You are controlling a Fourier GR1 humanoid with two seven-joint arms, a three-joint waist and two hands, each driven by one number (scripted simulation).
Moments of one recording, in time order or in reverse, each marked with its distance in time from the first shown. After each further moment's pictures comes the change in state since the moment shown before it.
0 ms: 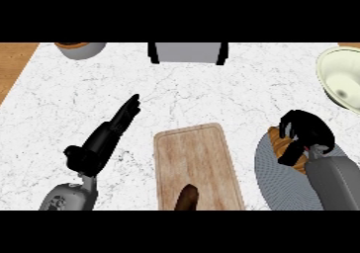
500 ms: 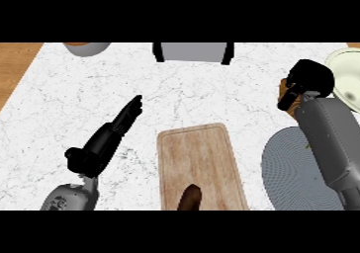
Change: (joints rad) left arm 0.003 -0.004 -0.008 -0.005 0.002 -0.015 -0.007; right arm -0.432 -0.006 -0.080 0.383 0.169 -0.186 0.232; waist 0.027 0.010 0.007
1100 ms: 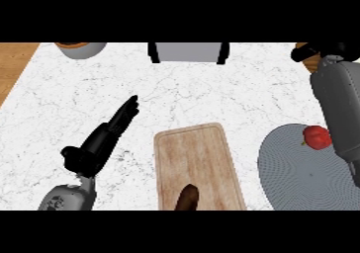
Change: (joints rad) left arm 0.007 0.003 0.022 0.009 0.004 -0.004 0.000; right arm -0.208 -0.045 -0.136 0.083 0.026 -0.410 0.006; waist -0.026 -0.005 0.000
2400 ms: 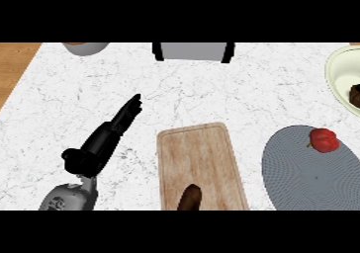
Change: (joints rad) left arm -0.008 -0.012 -0.007 -0.030 -0.020 -0.014 0.008; right arm -0.016 -0.323 -0.255 0.589 -0.102 -0.047 -0.315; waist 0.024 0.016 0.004
